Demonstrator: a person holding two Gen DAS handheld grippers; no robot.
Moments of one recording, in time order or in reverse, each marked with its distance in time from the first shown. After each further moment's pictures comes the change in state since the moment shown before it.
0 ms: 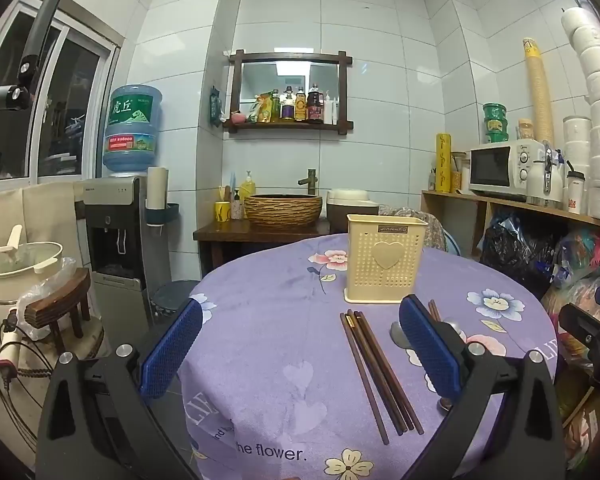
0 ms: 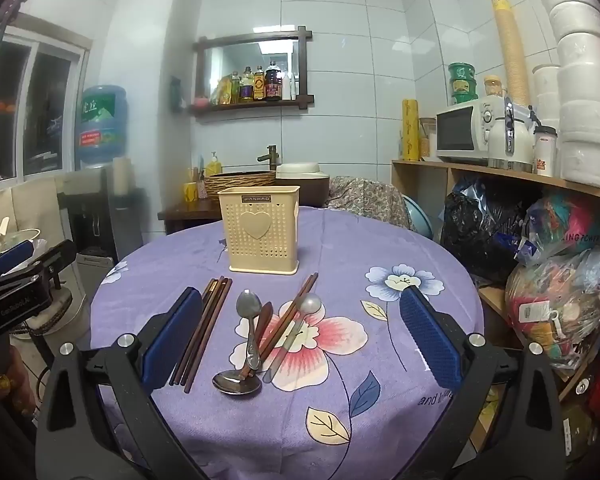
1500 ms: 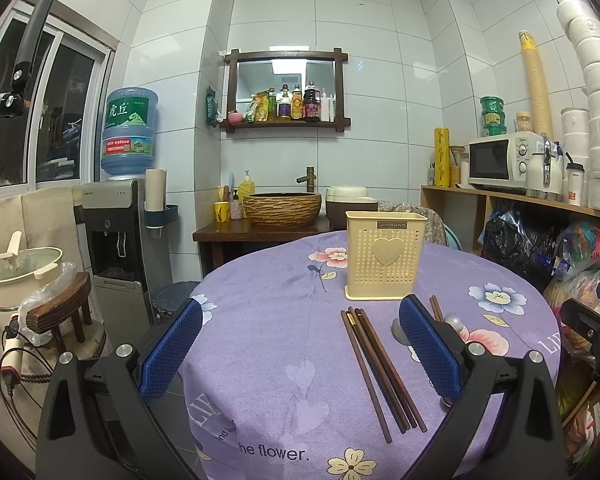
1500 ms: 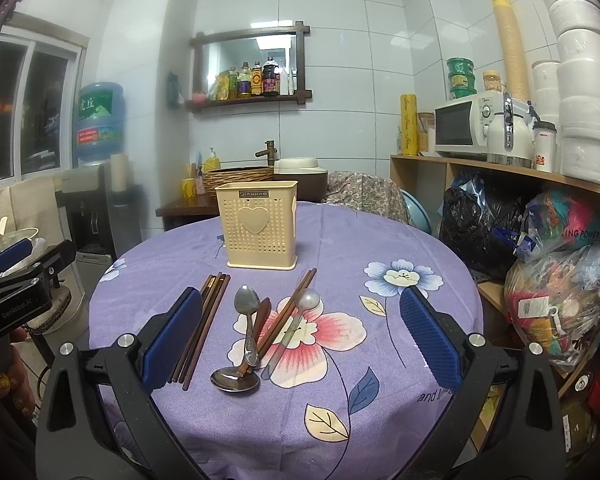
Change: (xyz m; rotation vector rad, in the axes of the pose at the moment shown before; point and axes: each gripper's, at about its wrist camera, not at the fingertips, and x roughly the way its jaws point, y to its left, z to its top) left arm 0.001 -0.001 0.000 0.030 0.003 0.005; right arm 0.003 -0.002 -0.005 0.006 0.013 -0.004
